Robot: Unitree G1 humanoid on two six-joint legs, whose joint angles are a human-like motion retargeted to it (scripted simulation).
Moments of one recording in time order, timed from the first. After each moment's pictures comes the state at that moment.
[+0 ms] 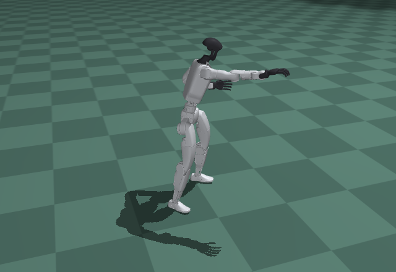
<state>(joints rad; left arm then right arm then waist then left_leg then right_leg) 0.14 0.57 -0.19 -0.33 -0.63 -0.34 0.23 -1.79 -0.98 1.13 1.34 -0.11 0.15 -0.27 0.57 -0.08 0.31 -0.16 0.17 0.09 0.24 -0.22 -0.07 -0.12 -0.26 -0.23 0.23 -0.28 0.10</state>
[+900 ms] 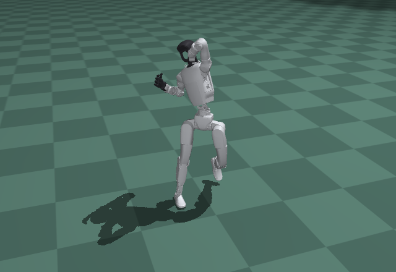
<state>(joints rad) -2.56 1.05 -1.40 -0.93 -0.52 -0.46 0.23 0.40 -0.87 -0.33 -0.80 0.64 -0.20 0.07 -0.53 0.36 0.07 0.32 0.15 0.48 0.79 -0.02 -0.12 0.07 -0.03 0.52 -0.01 -0.15 0.12</state>
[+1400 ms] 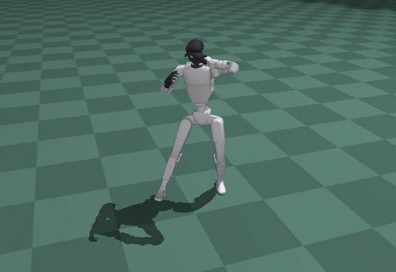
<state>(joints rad) -1.84 1.40 -0.96 -0.76 -0.74 -0.50 0.14 -0.08 -0.66 0.01 -0.77 0.15 -0.19 -0.06 -0.15 -0.01 0.23 0.04 0.09 0.28 0.46 -0.41 -0.13 -0.10 -0.37 0.09 -0.09 -0.06 0.19</state>
